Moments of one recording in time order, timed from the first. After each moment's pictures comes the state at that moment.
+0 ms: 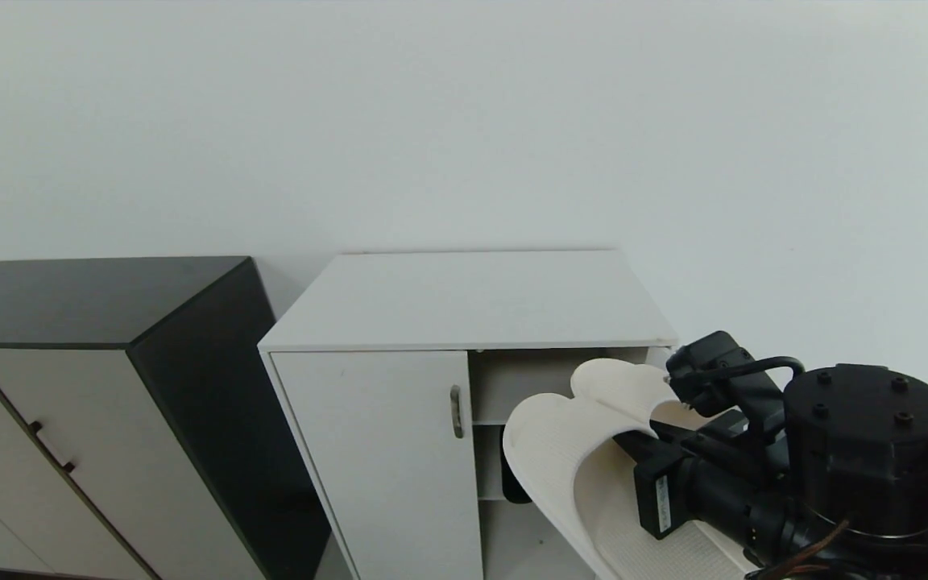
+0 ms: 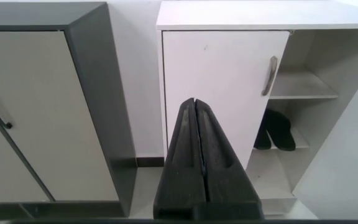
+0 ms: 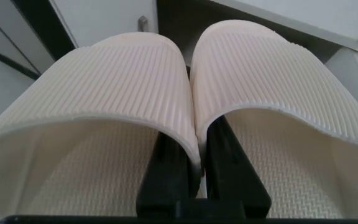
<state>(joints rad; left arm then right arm) 0.00 0.00 0.00 0.00 0.02 0.00 0.91 1.57 -0.57 -0.68 -0.39 0.12</state>
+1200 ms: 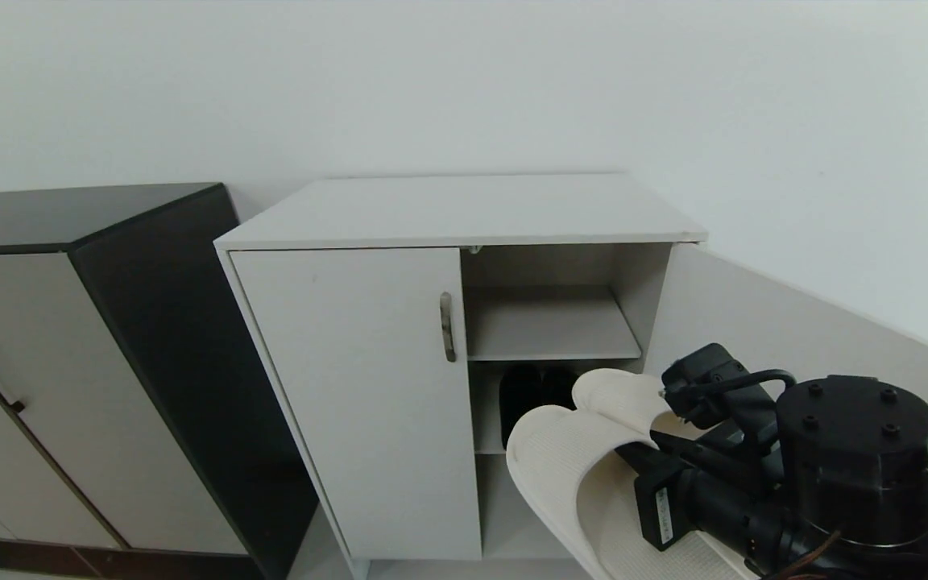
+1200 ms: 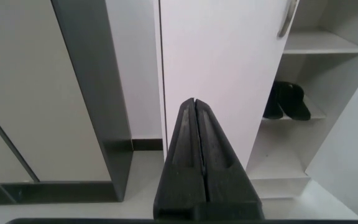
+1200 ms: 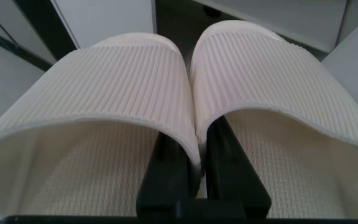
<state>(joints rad) 0.00 0.00 0.00 0.00 0.02 0.00 0.91 1.57 -0.55 -0.68 -0.39 0.11</state>
